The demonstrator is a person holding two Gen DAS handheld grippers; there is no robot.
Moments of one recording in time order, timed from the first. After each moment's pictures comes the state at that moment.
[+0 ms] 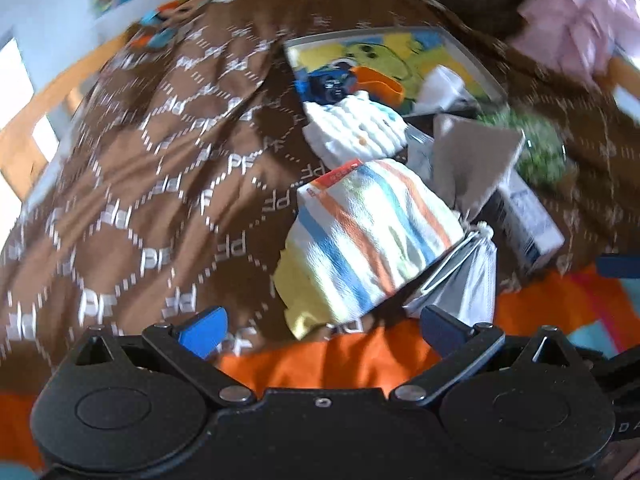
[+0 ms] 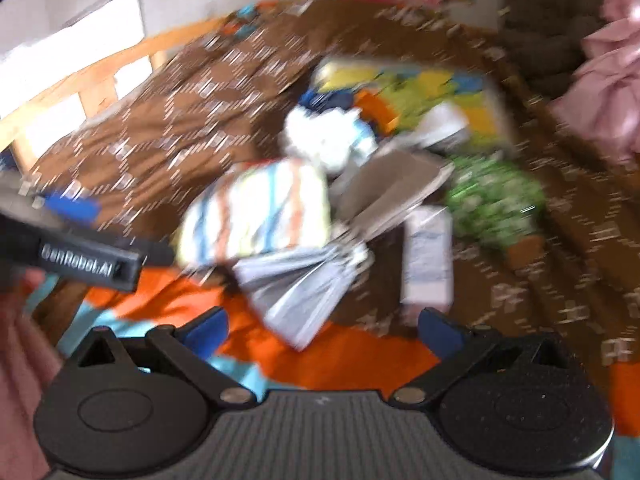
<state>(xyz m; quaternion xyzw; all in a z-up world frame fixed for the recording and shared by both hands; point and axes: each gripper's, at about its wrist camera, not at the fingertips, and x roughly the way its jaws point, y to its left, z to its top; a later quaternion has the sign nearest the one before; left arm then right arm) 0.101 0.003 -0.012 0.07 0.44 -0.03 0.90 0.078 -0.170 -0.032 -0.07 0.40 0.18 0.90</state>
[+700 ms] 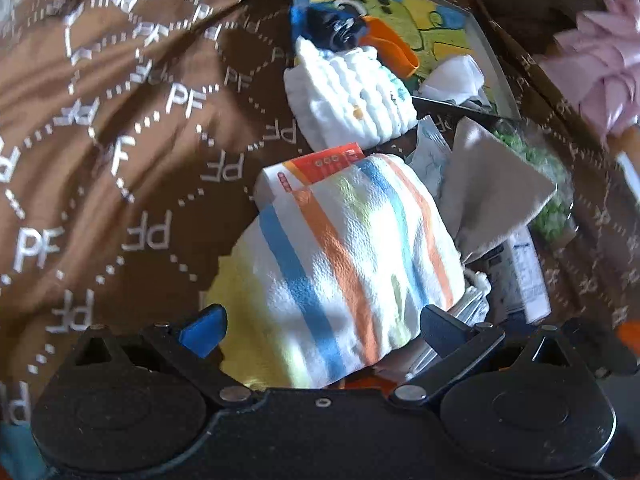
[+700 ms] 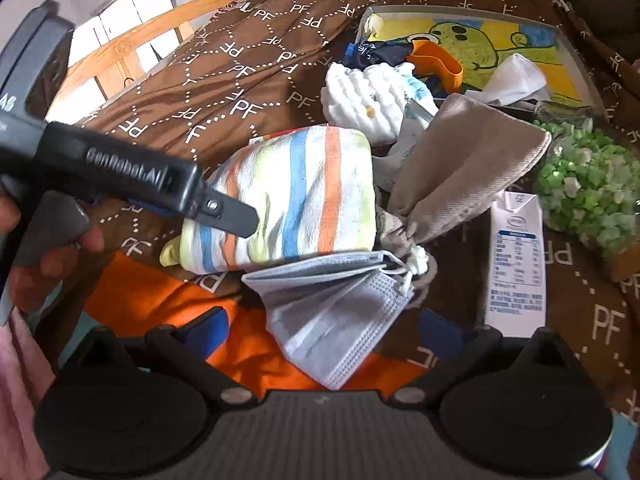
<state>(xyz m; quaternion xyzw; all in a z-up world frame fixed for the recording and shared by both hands) 0.205 0.042 -0.066 -0.13 0.53 -0.10 0.83 0.147 -0.157 -0.075 -0.03 0.44 0.25 0.86</state>
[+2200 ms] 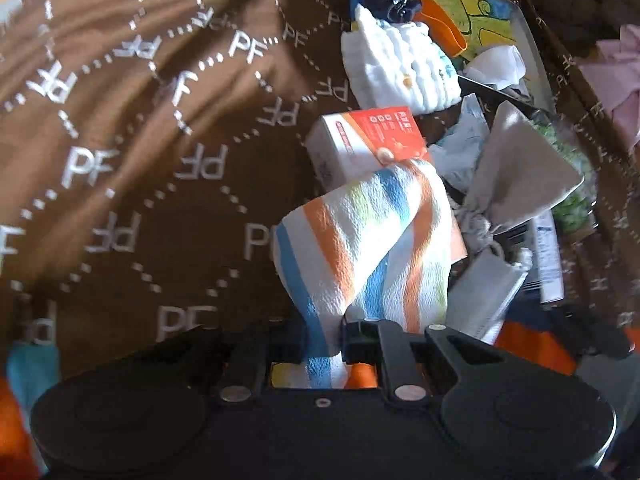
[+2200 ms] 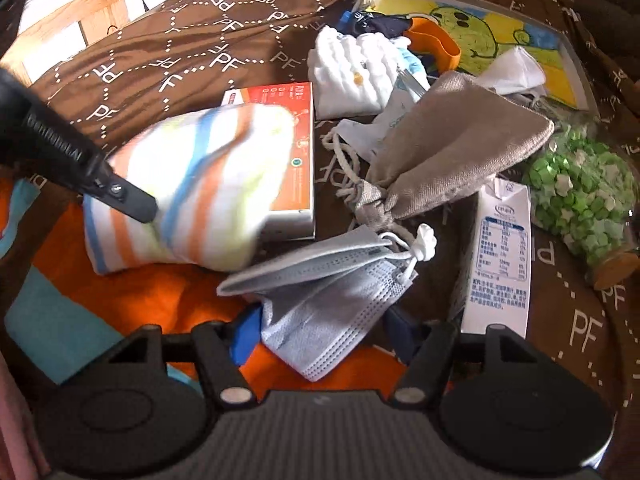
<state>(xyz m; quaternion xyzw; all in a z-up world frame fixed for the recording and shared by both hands) 0.179 0.060 -0.064 -0.13 0.57 -0.04 0.81 0.153 -0.153 -0.090 -0.11 0.47 0.22 0.85</state>
